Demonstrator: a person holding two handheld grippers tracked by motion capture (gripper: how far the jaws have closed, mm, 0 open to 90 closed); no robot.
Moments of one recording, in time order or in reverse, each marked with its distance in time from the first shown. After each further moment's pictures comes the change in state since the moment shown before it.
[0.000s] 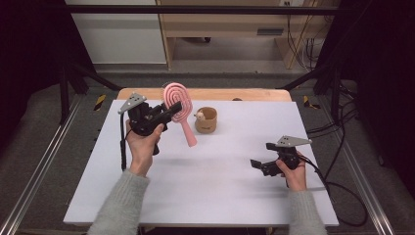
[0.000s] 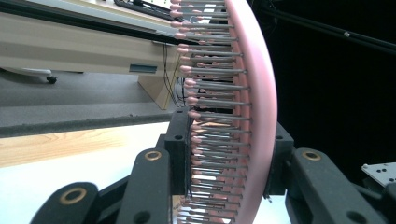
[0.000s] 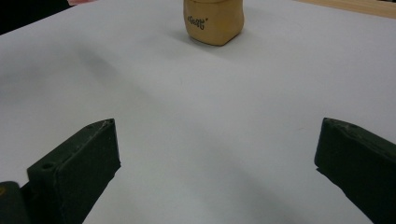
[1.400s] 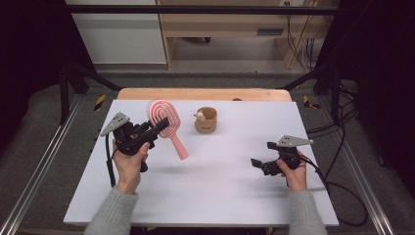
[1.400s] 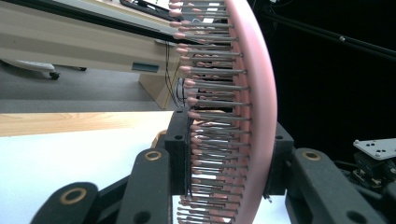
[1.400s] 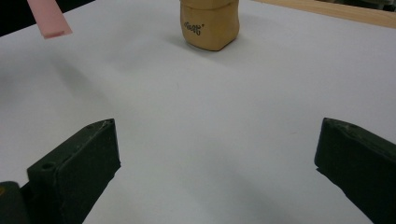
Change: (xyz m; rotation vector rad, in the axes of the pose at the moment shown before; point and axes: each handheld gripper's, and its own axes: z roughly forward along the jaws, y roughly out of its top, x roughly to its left) left arm 0.013 -0.034 -0.045 -0.024 -0.005 -0.037; right arm 0.000 0.001 -0.003 -0.018 -0.021 -0.008
